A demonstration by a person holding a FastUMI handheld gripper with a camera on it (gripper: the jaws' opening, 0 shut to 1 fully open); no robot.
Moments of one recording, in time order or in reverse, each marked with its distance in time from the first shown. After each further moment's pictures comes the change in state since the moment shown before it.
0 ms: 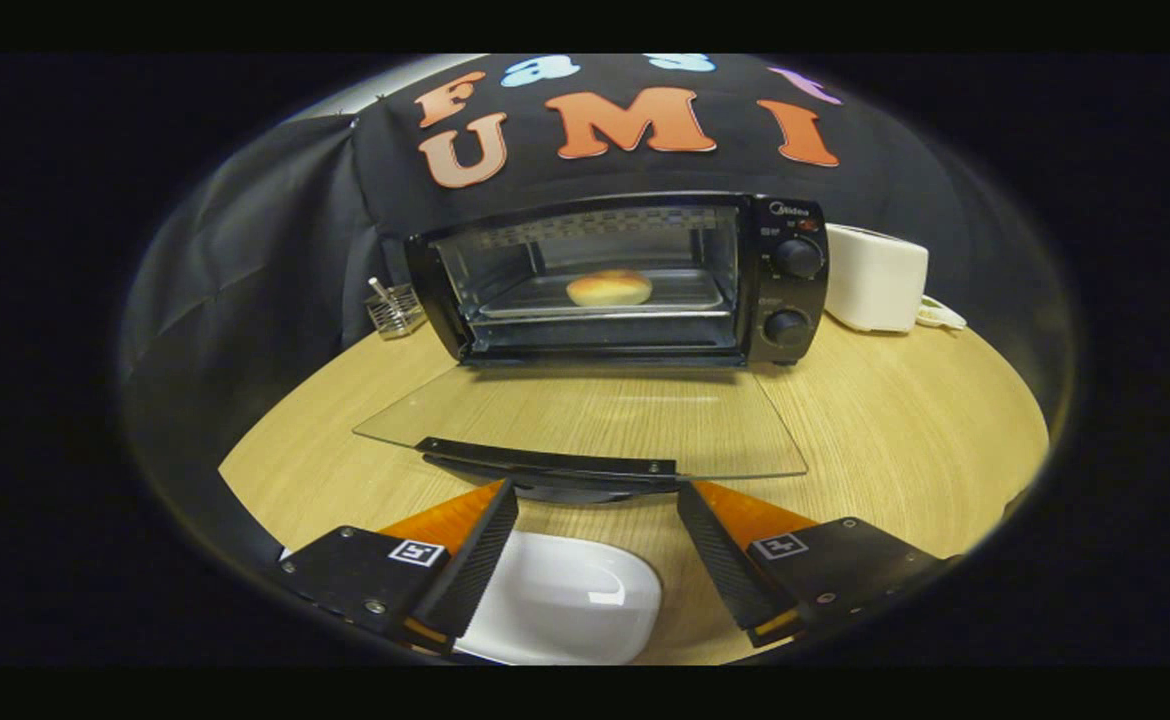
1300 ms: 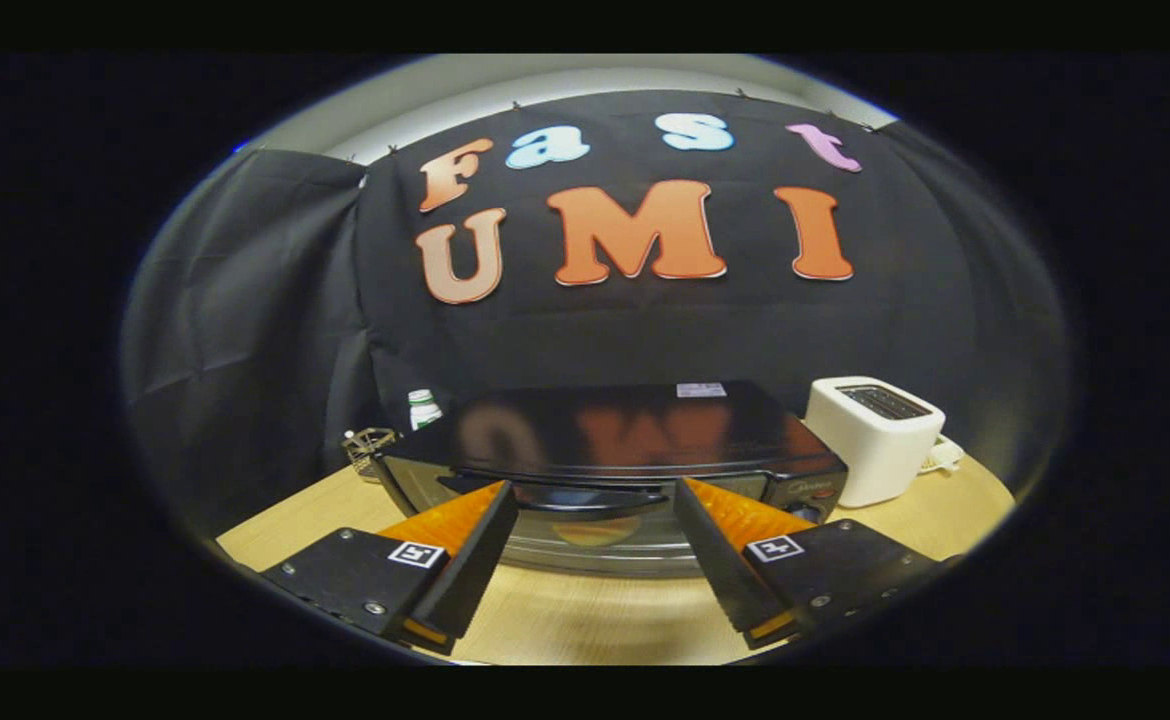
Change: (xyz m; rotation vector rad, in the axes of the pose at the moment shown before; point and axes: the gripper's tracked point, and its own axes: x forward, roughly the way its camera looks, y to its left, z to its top) arm 0.035 -0.007 0.211 -0.064 -0.397 -0.045
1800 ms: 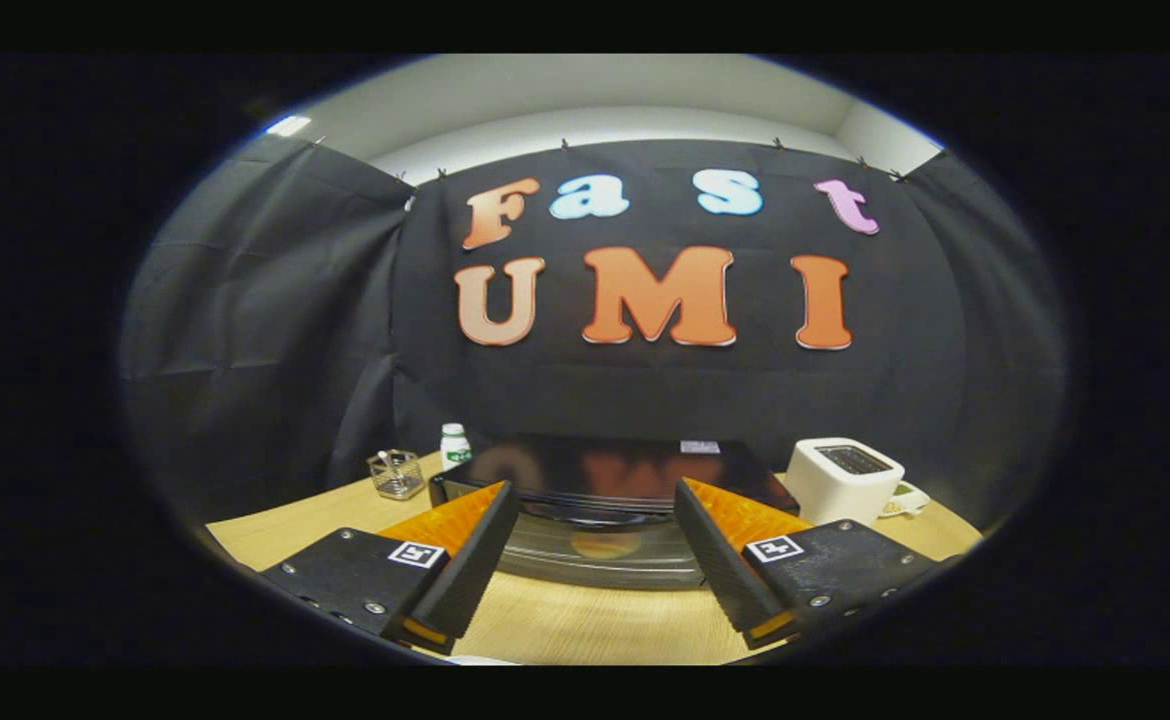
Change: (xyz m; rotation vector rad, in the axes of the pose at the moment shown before) arm -0.094 0.023 0.065 -0.089 -0.223 0.032
